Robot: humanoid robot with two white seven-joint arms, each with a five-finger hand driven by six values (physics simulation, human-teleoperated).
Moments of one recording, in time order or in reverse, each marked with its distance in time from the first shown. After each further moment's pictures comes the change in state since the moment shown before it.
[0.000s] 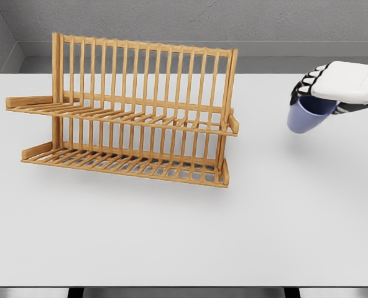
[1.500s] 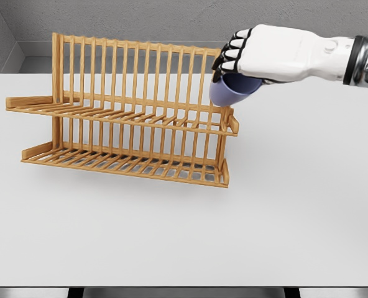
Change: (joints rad) left arm 0.000 0.000 0.000 0.000 0.000 0.000 0.000; right arm -0.164 0.231 0.035 -0.174 -0.007 0.020 0.000
